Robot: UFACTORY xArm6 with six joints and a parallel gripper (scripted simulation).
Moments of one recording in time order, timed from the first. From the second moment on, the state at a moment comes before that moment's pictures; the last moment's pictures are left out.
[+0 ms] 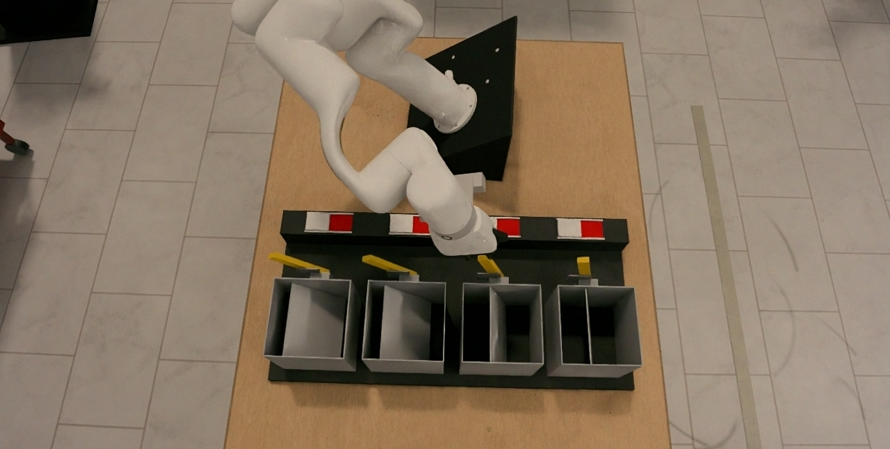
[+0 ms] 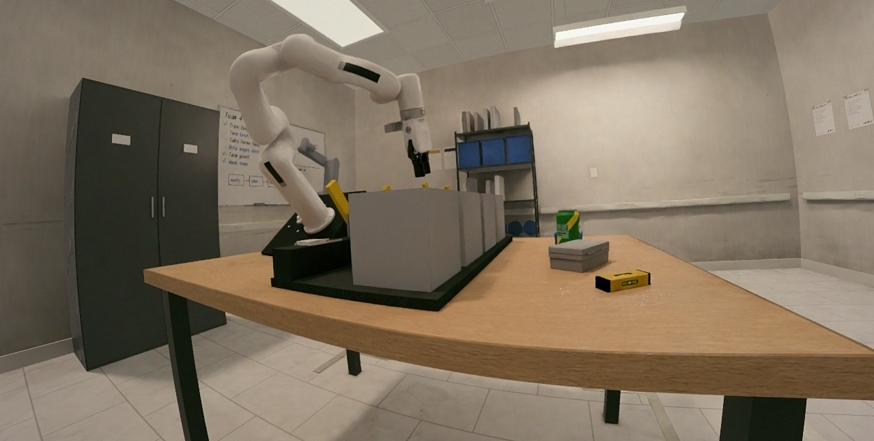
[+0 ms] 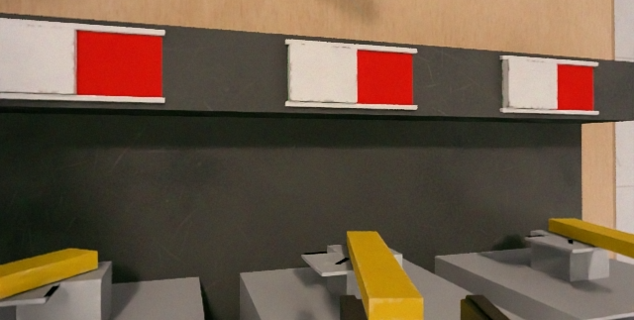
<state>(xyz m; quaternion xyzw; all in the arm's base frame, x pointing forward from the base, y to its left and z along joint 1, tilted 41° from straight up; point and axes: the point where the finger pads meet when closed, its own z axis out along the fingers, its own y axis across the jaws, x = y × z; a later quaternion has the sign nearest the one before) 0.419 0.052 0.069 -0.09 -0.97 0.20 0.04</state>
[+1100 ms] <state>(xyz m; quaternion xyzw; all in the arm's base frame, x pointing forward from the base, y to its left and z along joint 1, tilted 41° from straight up) 0.414 0.036 0.032 -0.09 -0.97 0.20 0.04</state>
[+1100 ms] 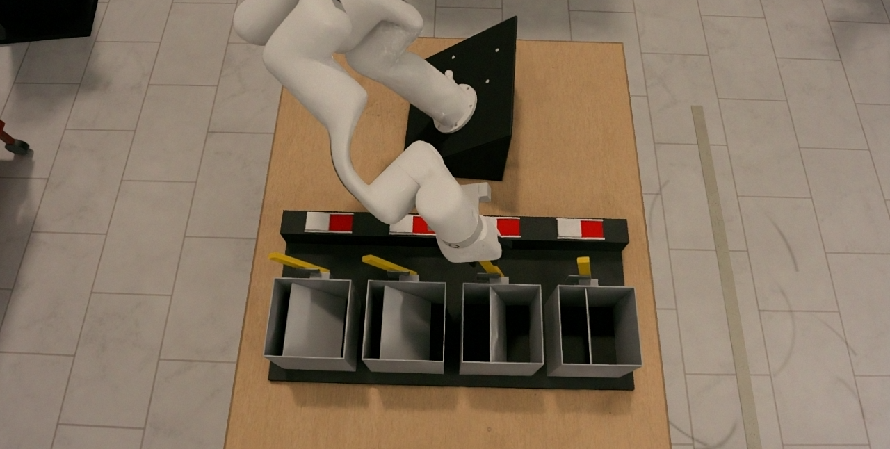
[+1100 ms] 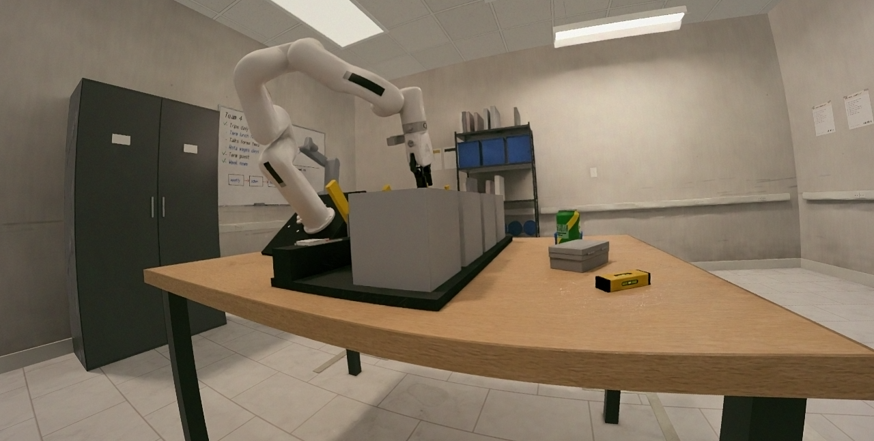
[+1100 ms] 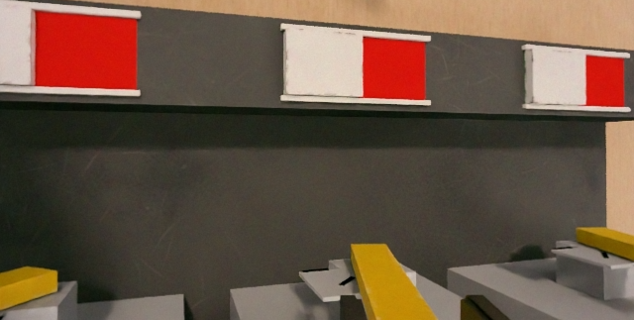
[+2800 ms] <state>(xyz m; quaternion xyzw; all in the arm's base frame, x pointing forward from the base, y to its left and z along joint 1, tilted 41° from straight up) 0.411 0.022 -0.001 -0.09 -0.97 0.20 0.04</state>
